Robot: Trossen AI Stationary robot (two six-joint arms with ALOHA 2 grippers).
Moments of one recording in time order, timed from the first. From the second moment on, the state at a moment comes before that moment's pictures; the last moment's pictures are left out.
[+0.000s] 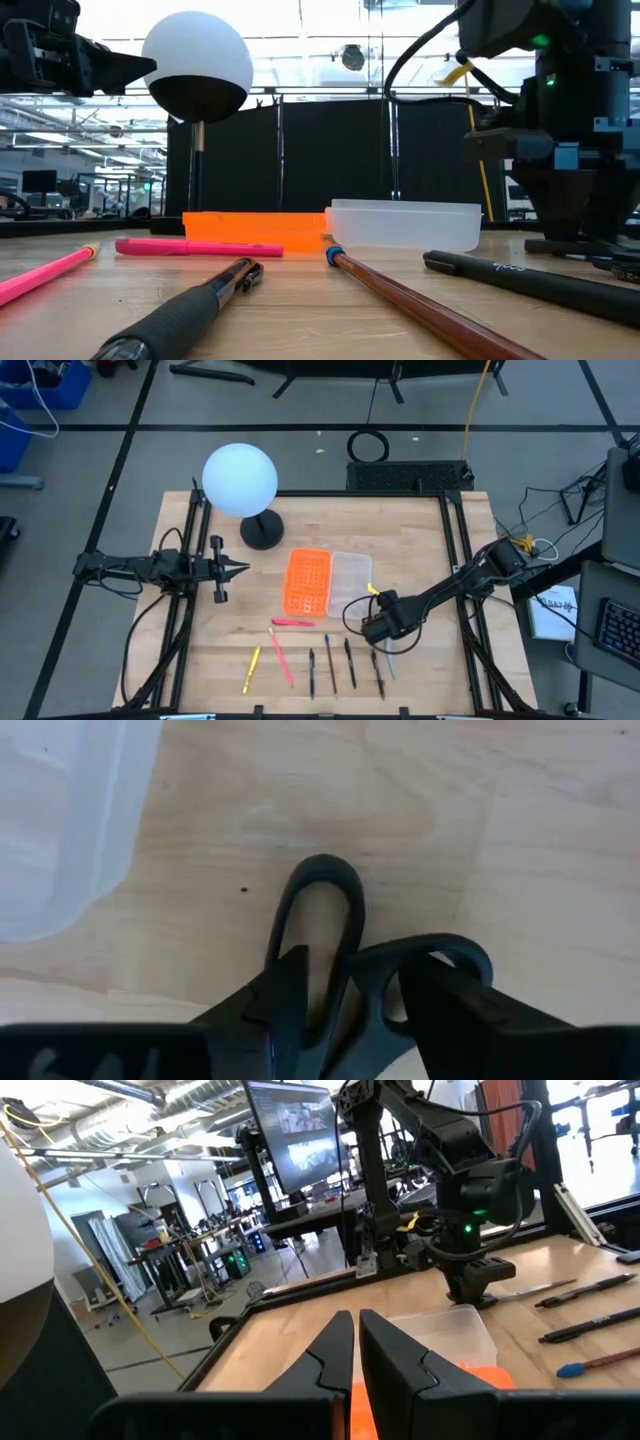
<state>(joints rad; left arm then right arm) -0.11 0.09 0.03 0.18 -0.18 0.33 0.43 1.79 1.00 -0.83 0.10 1.77</state>
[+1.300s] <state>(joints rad) -0.11 0.09 0.03 0.17 -0.18 0.29 0.41 1.35 0.83 -0.71 0.33 1.69</state>
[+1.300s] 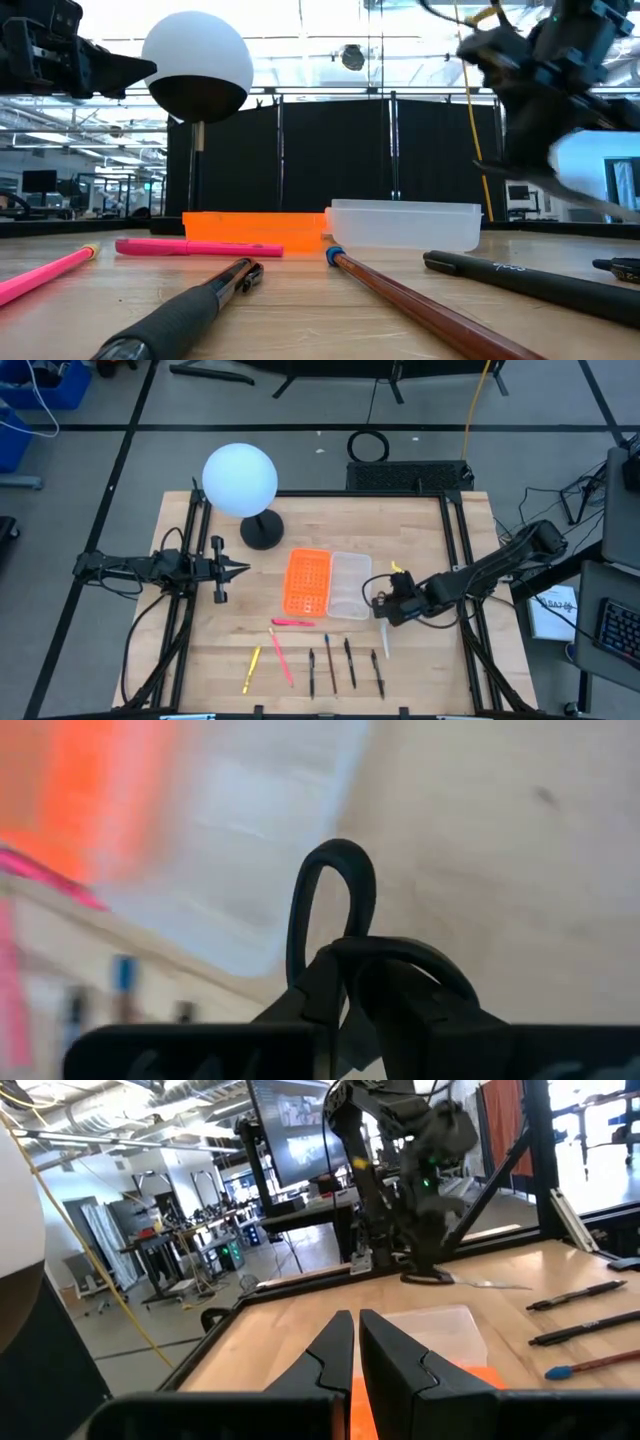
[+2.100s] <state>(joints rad) -0.11 0.09 0.03 0.15 -0.18 0.27 0.10 1.31 0.83 -0.30 0.34 1.29</state>
